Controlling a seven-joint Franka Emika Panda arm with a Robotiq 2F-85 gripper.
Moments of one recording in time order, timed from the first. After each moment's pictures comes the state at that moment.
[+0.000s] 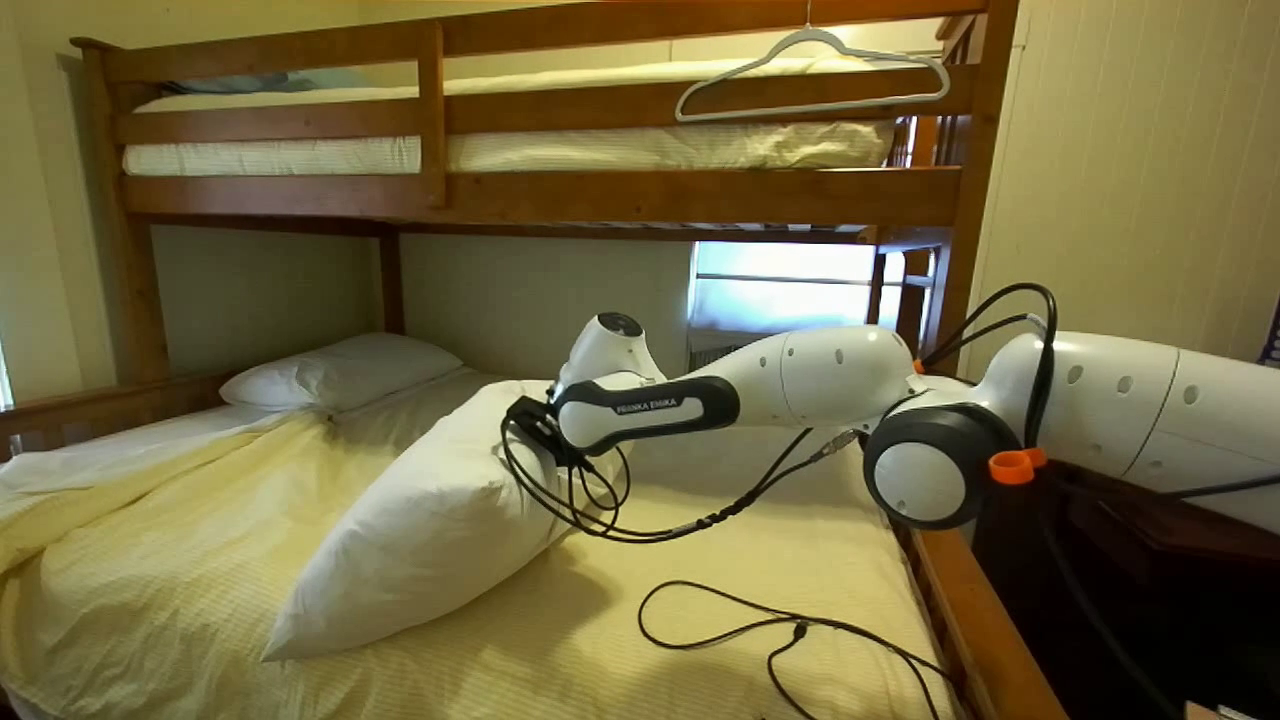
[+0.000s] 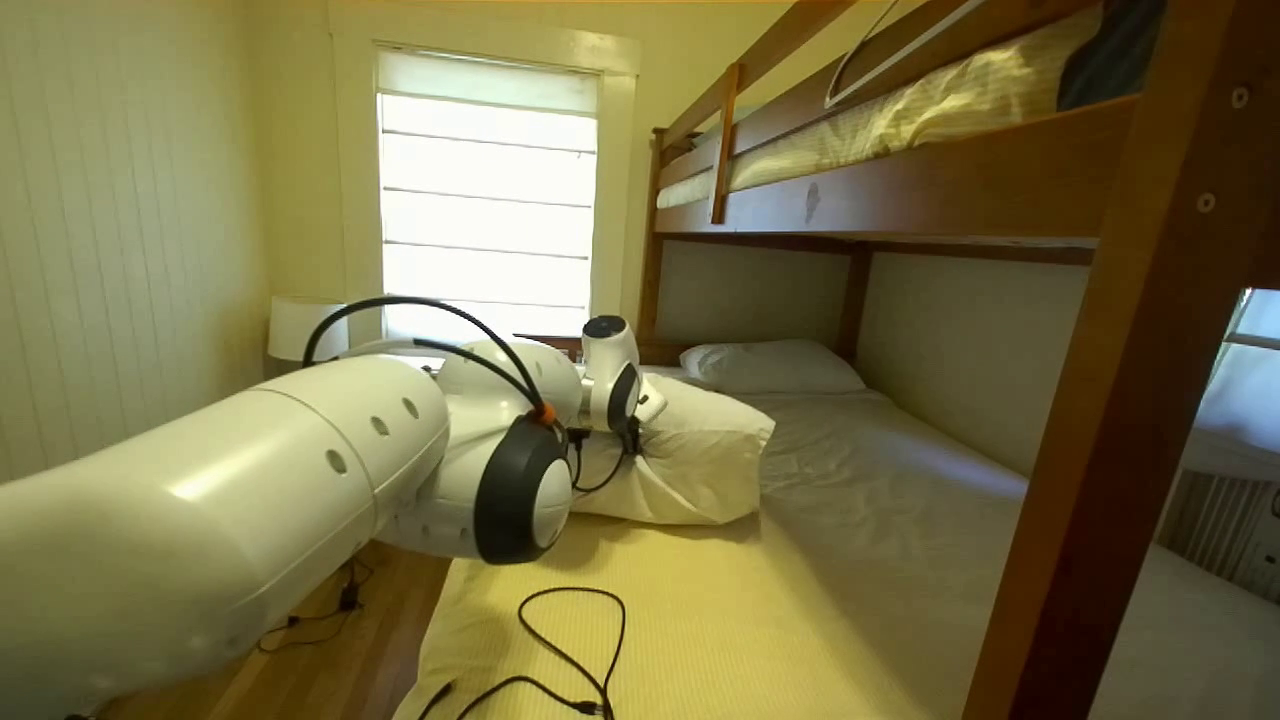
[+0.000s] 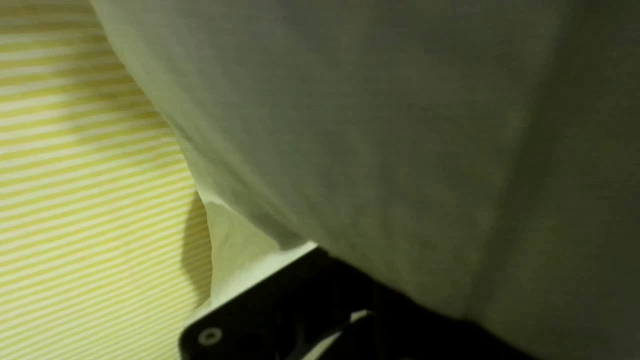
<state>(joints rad) 0.11 1.40 -0.06 -0.45 -0.03 2.51 1.30</state>
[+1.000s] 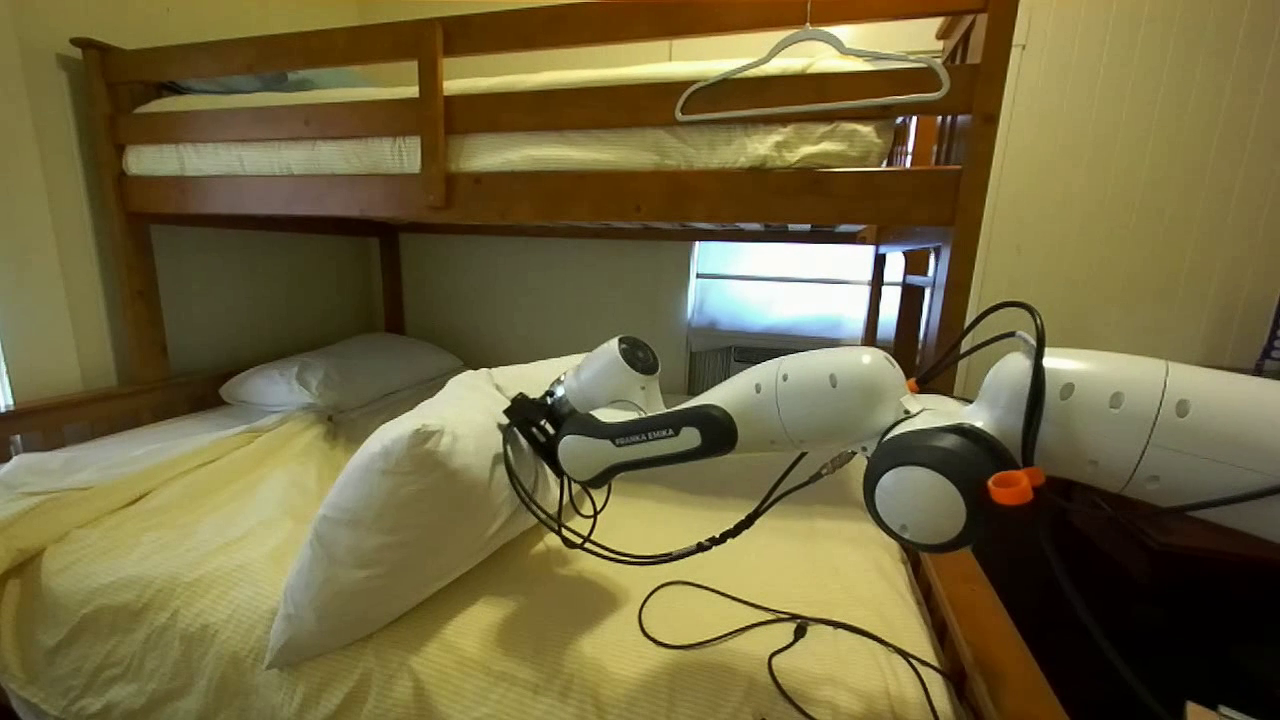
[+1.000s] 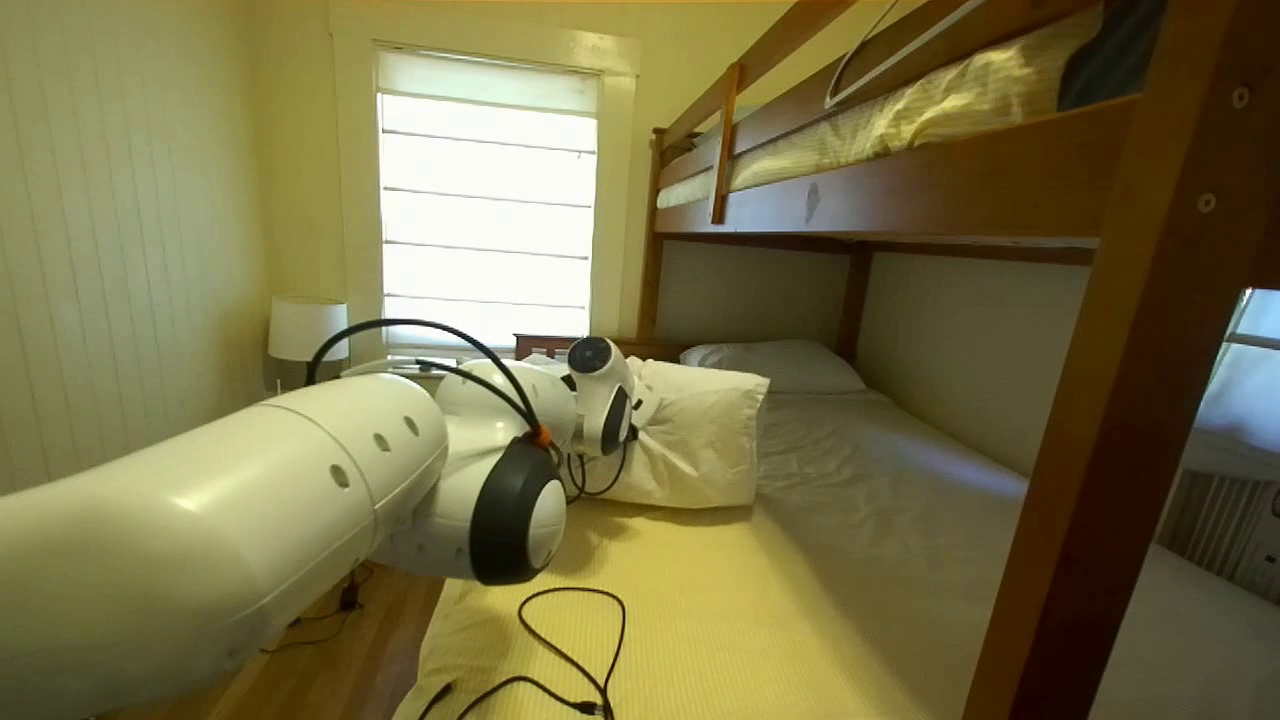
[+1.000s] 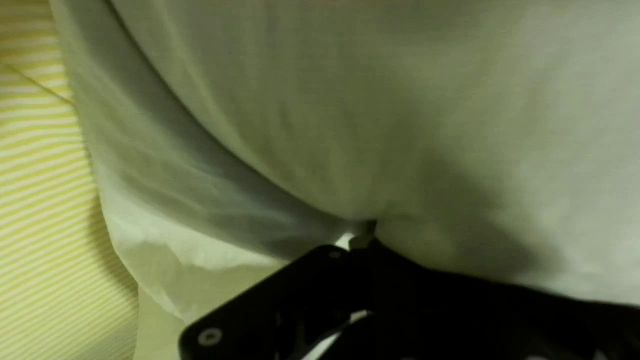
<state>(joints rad) 0.12 1.46 -0.07 -0.45 -0.03 2.90 1.26</state>
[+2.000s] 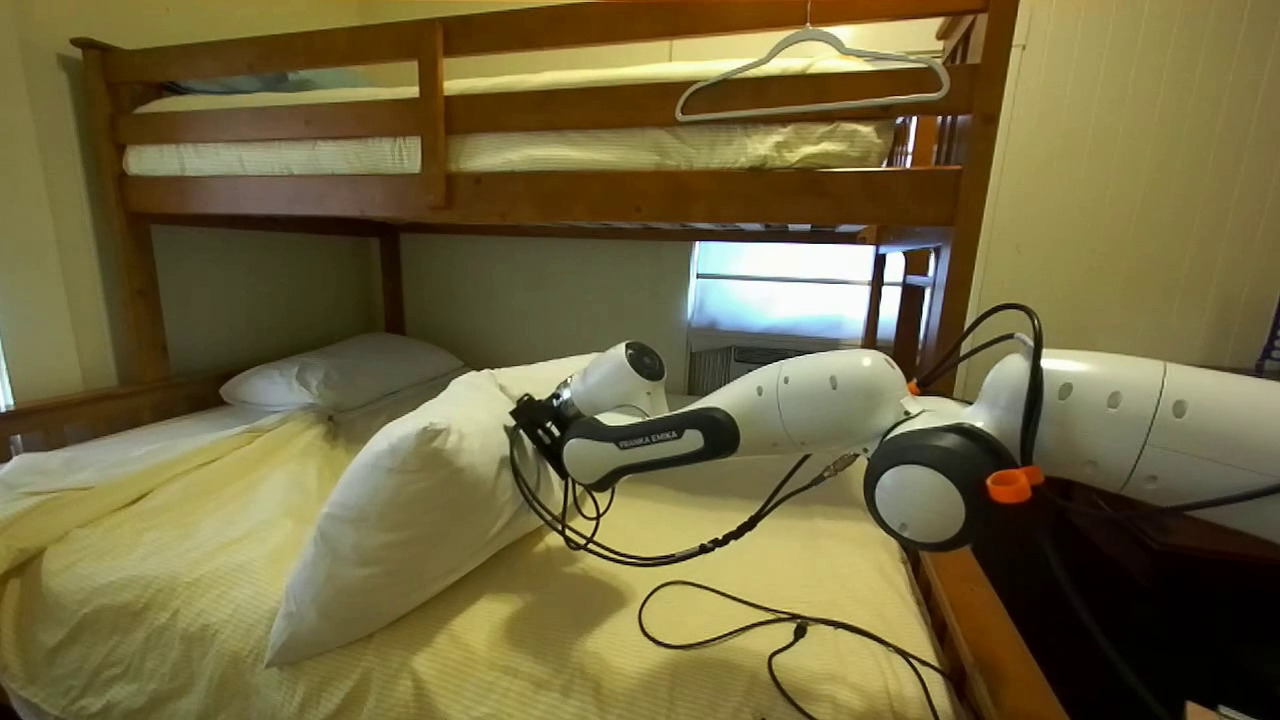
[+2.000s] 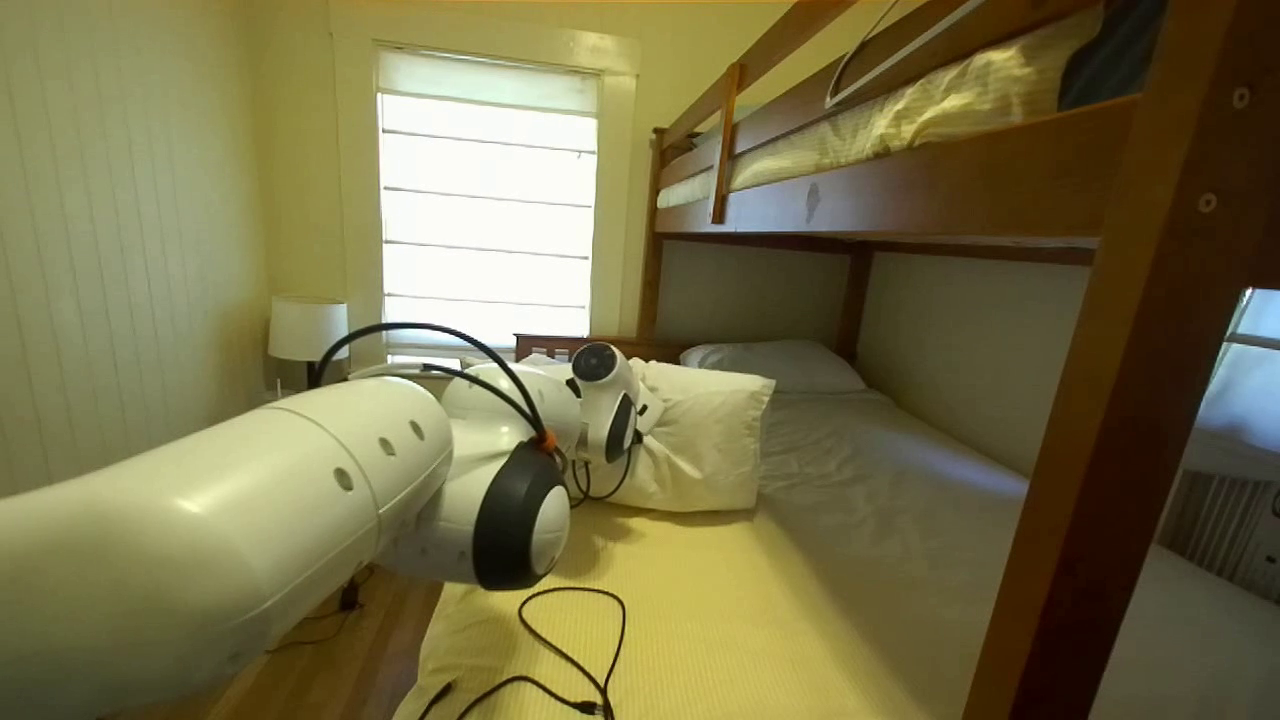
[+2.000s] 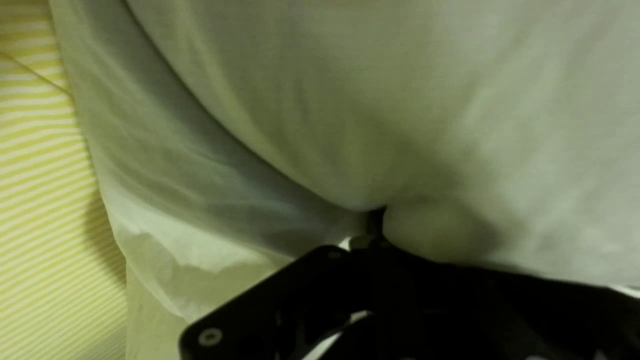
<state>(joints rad) 0.11 1.46 -0.05 -0.47 -0.03 2.93 1.26</state>
